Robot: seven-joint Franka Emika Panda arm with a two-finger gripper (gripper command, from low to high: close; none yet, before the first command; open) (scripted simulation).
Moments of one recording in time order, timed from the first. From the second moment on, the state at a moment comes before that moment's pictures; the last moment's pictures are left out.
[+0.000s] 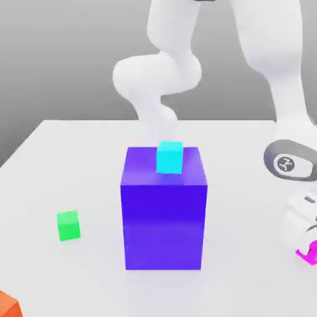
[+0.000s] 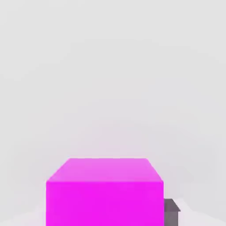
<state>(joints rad) 0.47 0.46 0.27 -2.40 -0.40 2.83 1.37</state>
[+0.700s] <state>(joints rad) -0.24 -0.08 -0.01 -2.68 -0.10 2.70 1.33</state>
